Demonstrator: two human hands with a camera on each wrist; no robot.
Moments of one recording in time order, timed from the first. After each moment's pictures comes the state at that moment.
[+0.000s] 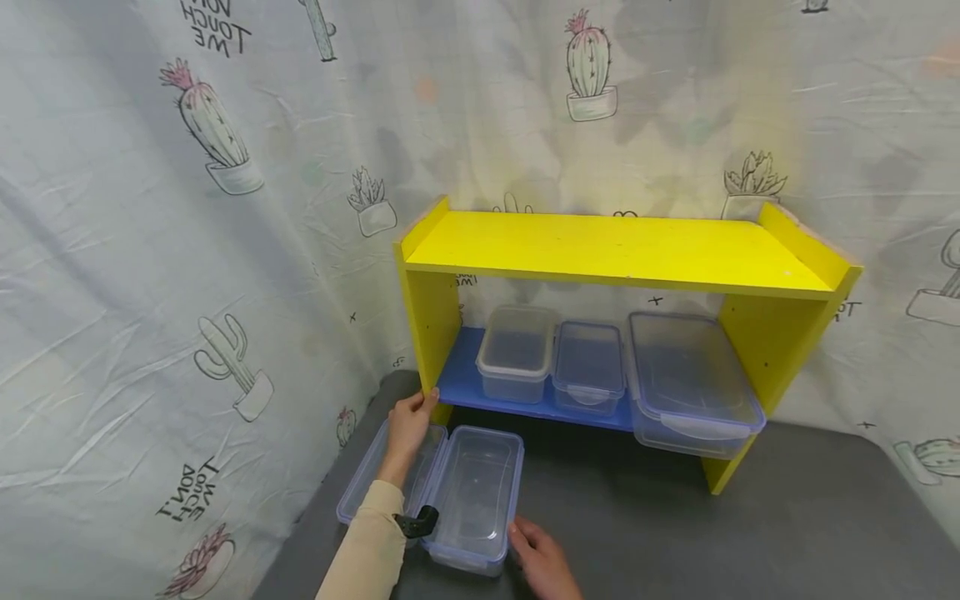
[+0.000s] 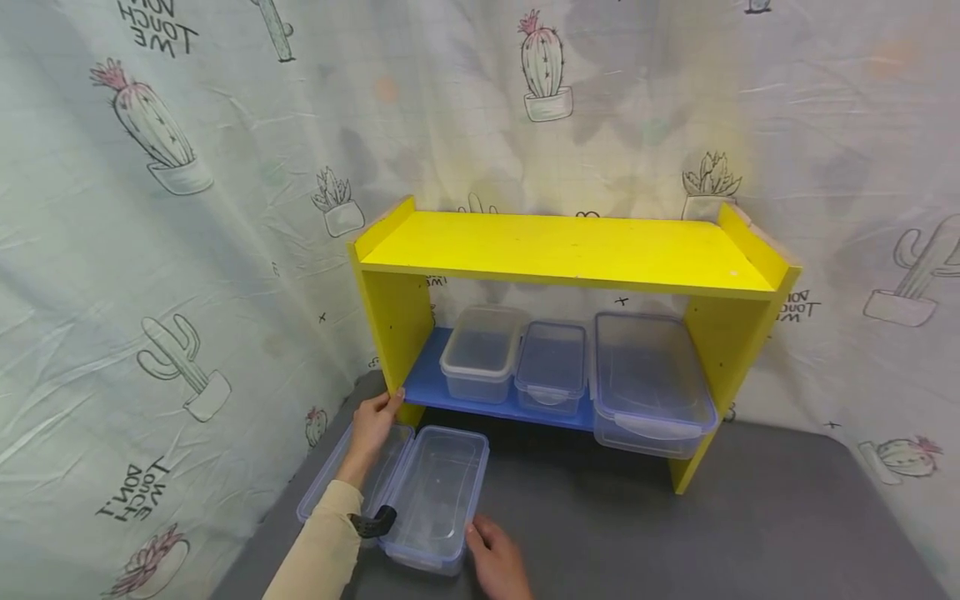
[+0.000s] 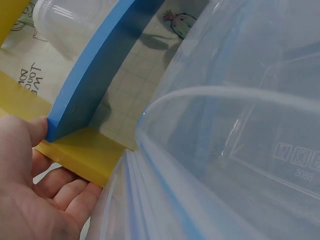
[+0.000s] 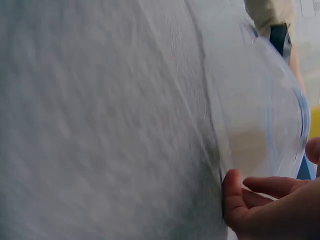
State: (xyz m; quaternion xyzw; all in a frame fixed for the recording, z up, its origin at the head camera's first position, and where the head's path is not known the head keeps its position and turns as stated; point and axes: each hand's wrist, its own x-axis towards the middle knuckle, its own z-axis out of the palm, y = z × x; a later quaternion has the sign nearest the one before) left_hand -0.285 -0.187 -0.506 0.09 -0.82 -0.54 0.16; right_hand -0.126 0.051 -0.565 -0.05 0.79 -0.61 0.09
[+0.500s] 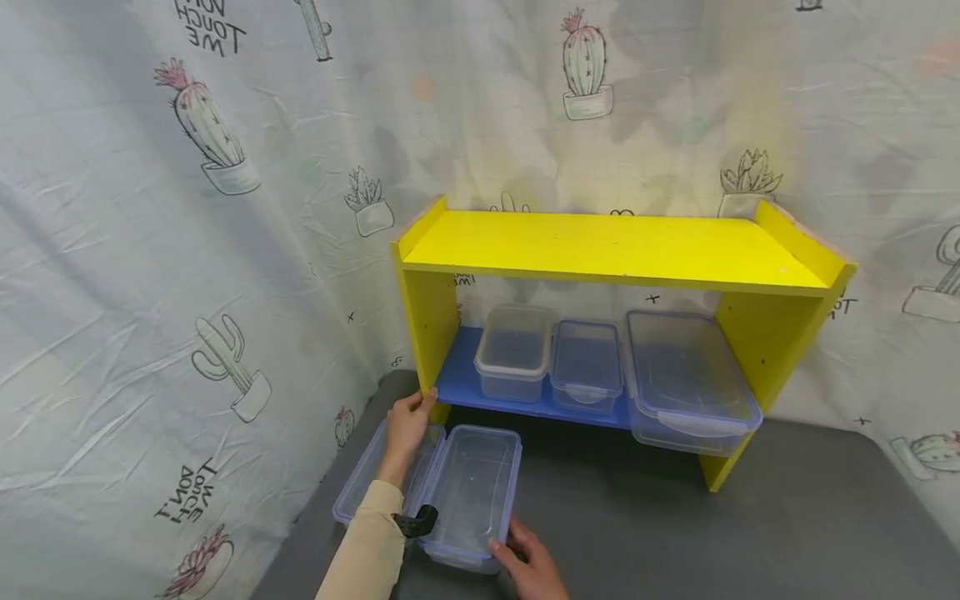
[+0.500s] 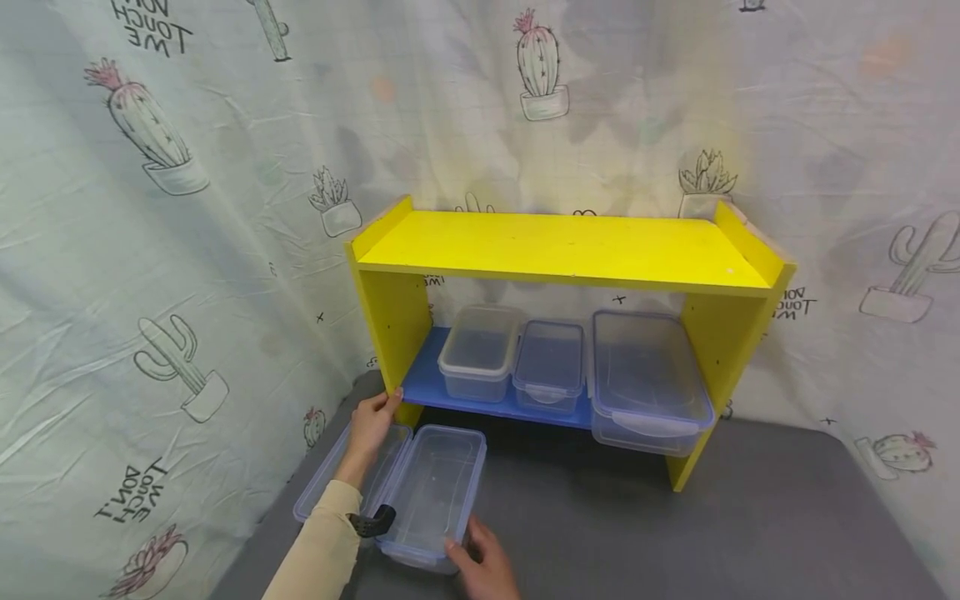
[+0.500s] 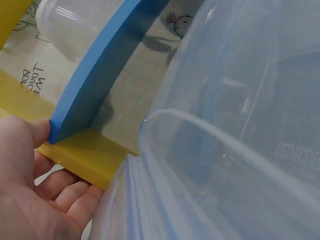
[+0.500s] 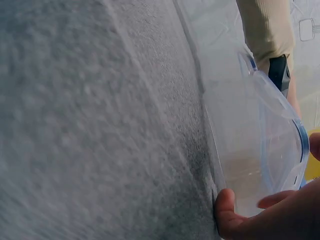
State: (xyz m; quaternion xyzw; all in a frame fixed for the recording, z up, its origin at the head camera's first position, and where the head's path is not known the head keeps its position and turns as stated) left_hand -0.286 -0.188 -0.507 0.09 -0.83 -0.53 0.15; right_hand -0.115 0.041 -0.564 -0.06 0.75 -0.65 0.11
